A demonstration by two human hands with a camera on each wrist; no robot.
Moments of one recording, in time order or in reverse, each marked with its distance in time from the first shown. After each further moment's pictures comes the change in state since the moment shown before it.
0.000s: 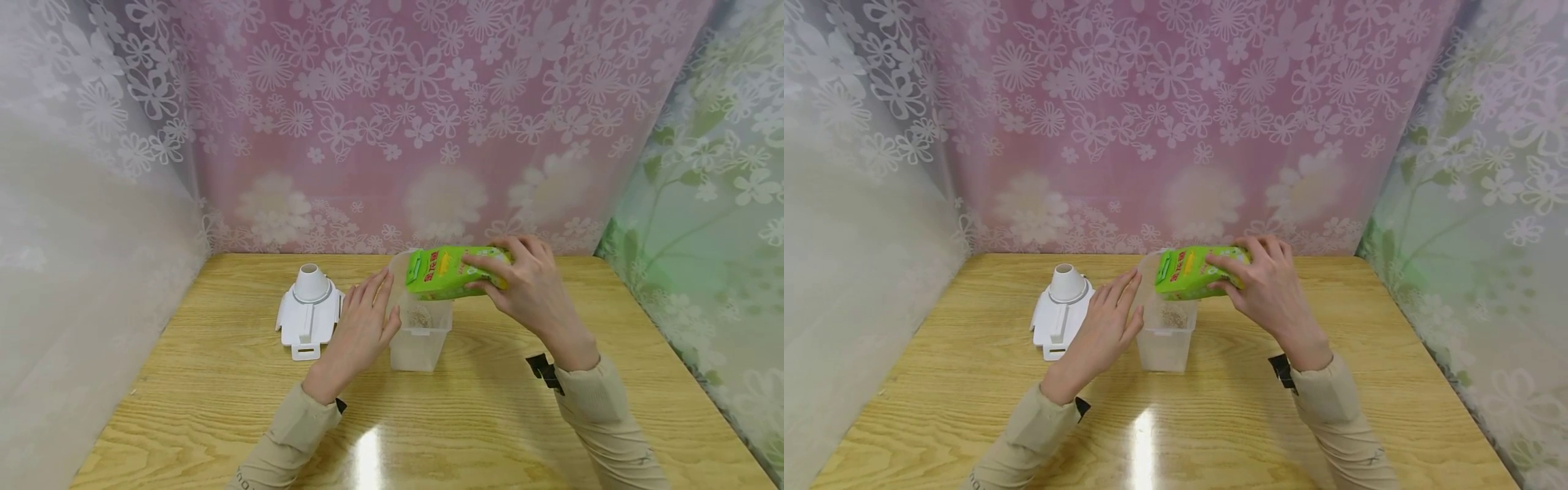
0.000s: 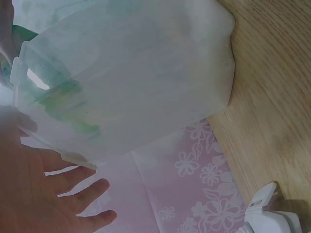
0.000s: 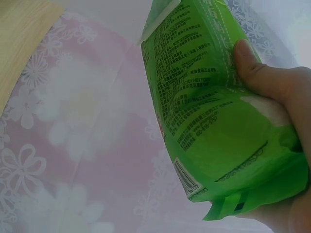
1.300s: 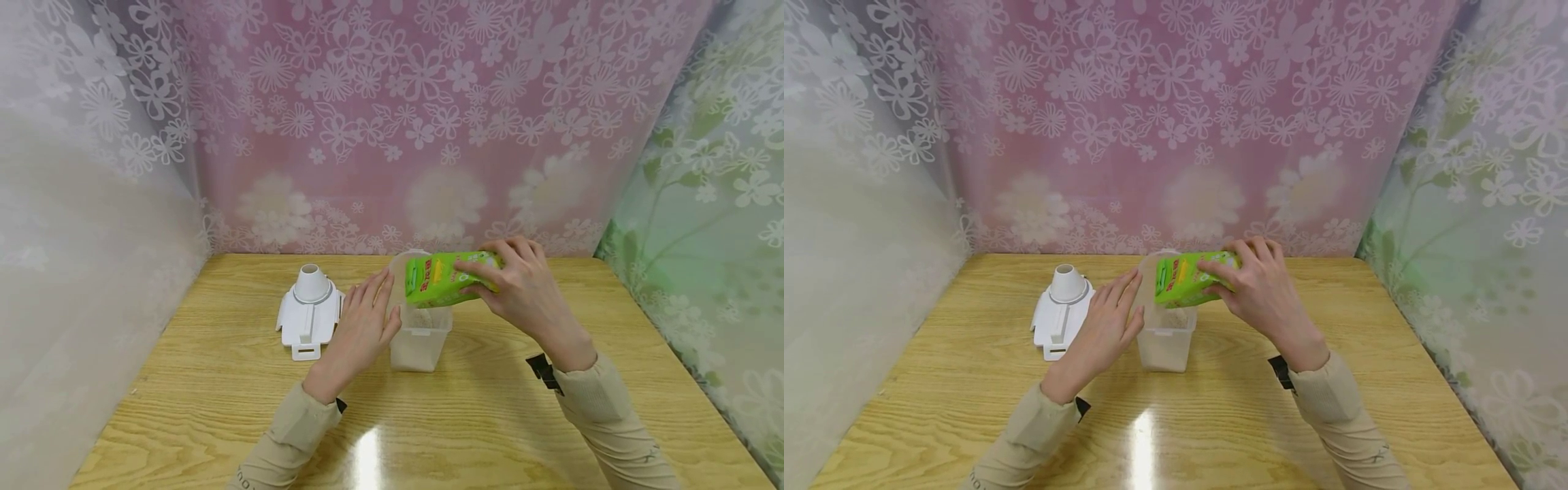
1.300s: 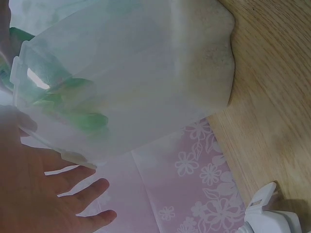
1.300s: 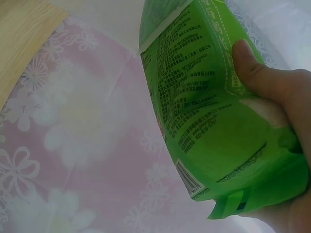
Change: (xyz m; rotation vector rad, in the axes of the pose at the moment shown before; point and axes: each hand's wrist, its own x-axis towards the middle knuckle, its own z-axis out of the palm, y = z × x) left_hand 0.000 0.001 -0.002 -0.001 -0.004 0.003; right_hand 0.004 -0.007 -0.001 -0.043 -0.046 -0.062
